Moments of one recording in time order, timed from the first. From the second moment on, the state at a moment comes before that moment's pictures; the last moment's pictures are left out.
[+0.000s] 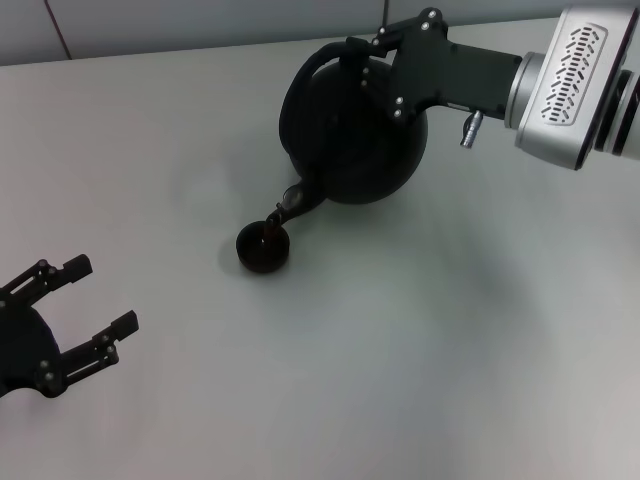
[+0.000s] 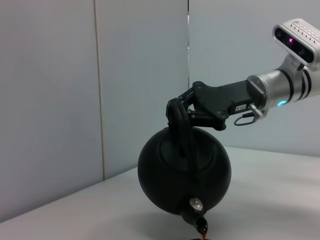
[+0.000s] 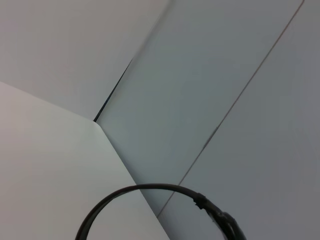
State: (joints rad) left arm -0.25 -2.06 0.52 0.46 1.88 1.68 -0.75; right arm 0.75 2.08 -0.51 -0.38 -1.85 -1.23 0.41
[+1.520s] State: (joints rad) left arm -0.25 -2.06 0.52 0.46 1.87 1.69 -0.75; right arm 0.61 2.08 -0.53 -0.32 -1.57 -1.27 0.68
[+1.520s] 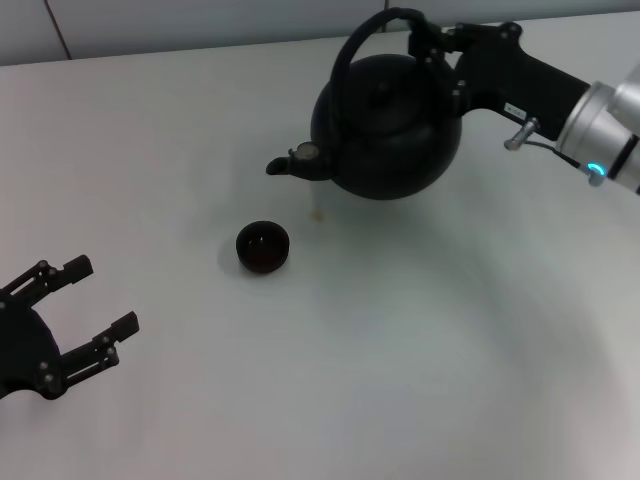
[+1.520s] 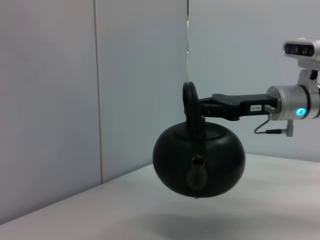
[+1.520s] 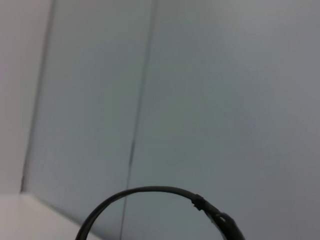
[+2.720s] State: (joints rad) left arm -0.27 -2.06 0.52 0.46 1.87 1.70 -0.75; right arm 0.46 2.08 -0.46 -0.12 -1.39 -1.27 0.61
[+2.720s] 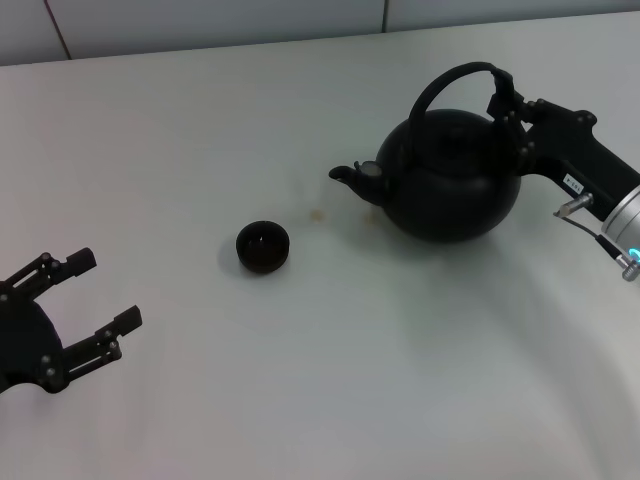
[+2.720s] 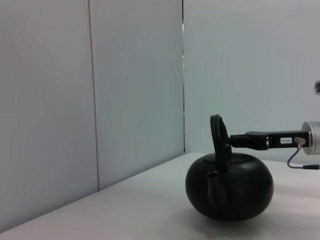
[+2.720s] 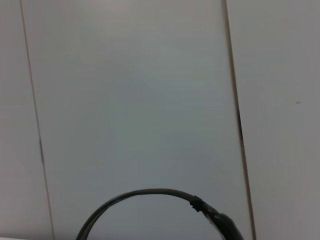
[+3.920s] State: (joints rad) left arm -0.26 -2.06 0.52 0.46 1.86 1.72 -0.75; right arm 0.41 2.08 -0.44 -0.09 -1.39 -1.32 0.51
